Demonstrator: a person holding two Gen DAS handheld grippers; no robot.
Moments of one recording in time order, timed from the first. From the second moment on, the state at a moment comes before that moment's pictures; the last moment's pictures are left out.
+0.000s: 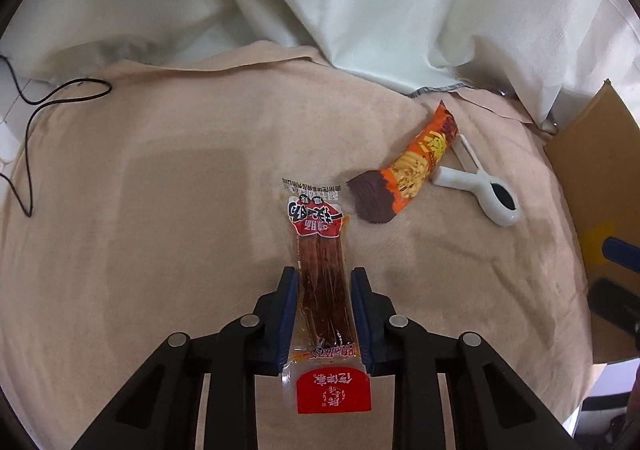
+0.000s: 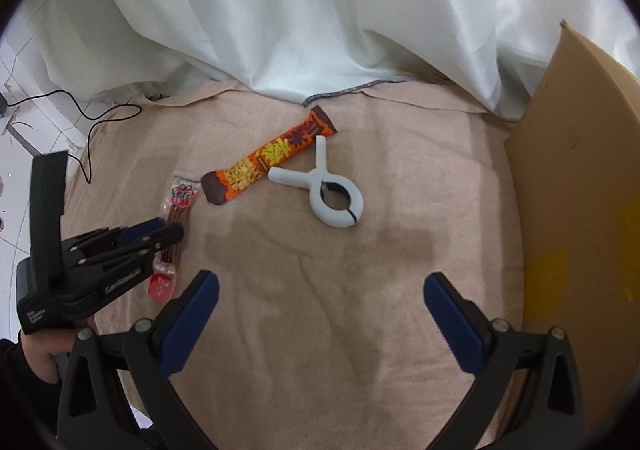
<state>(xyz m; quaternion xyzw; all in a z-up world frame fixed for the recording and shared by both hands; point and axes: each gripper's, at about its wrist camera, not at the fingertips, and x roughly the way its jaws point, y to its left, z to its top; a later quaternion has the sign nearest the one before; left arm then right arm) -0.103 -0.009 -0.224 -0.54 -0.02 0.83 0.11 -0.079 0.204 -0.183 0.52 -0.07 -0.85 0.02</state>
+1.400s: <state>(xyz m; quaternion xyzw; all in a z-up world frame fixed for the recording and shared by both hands) -0.090 -0.036 -0.173 -0.52 -0.02 0.85 0.09 -0.101 0.202 -0.190 0.50 -0.01 -0.86 0.07</state>
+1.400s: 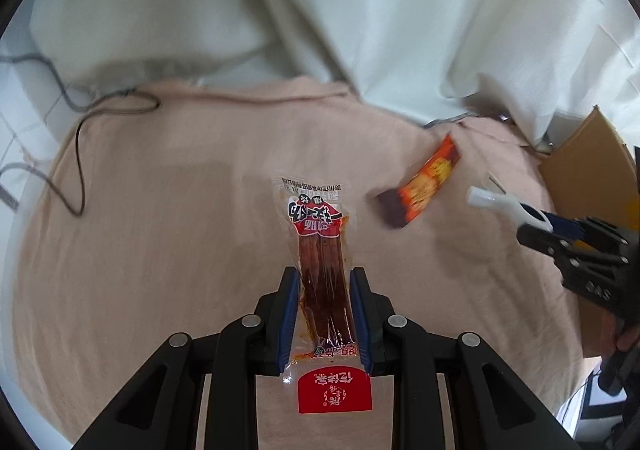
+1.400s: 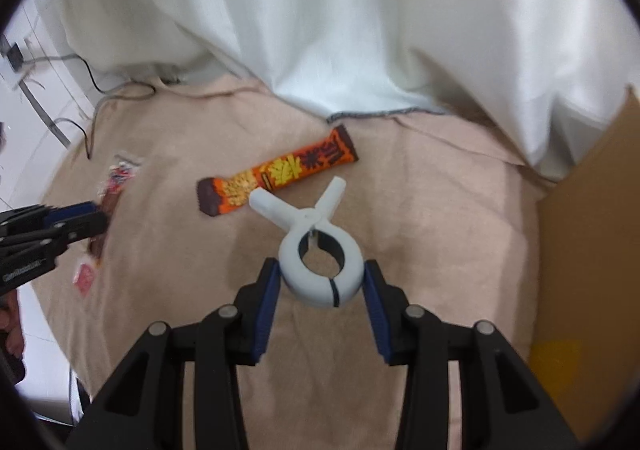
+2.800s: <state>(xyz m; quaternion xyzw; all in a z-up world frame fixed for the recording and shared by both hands) -0.082 0.360 -0.047 -0.43 0.14 0.82 0.36 0.030 0.459 -0.123 0.46 -0.13 -0.87 -0.13</state>
